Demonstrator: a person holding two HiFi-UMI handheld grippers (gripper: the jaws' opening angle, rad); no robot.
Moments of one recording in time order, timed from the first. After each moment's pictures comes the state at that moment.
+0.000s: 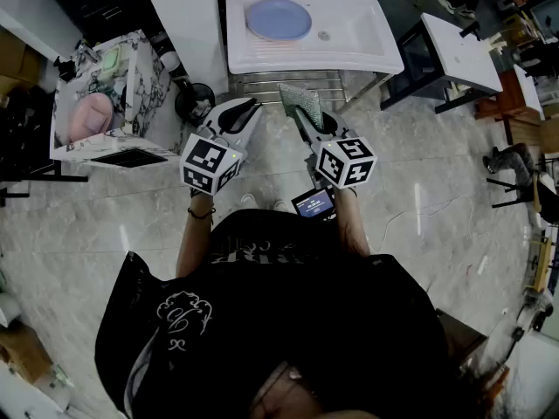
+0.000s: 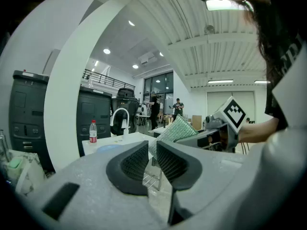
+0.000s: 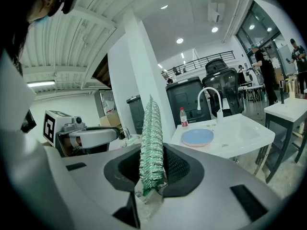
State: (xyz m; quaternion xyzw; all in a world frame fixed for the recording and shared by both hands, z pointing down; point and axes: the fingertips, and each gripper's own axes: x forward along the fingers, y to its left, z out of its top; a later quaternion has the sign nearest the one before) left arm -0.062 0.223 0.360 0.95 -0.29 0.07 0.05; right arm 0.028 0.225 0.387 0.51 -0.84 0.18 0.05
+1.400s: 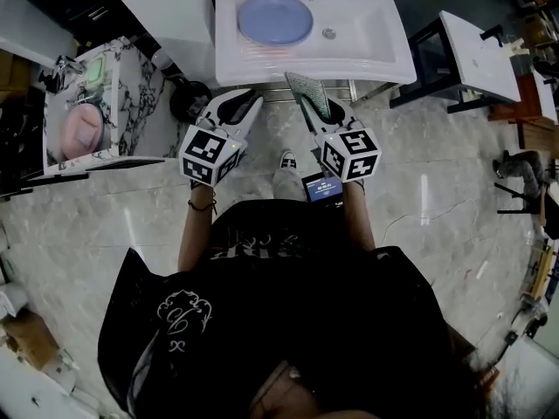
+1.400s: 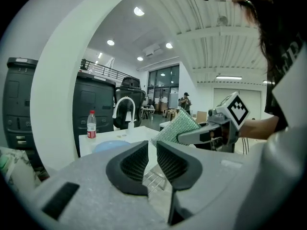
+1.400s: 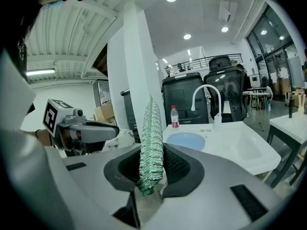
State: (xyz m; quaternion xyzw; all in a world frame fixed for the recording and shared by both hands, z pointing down) left arm -0.002 0.102 0.398 0.94 -0.31 0.10 0.08; right arm 0.098 0.104 0.412 0.50 -0.84 0.15 0.11
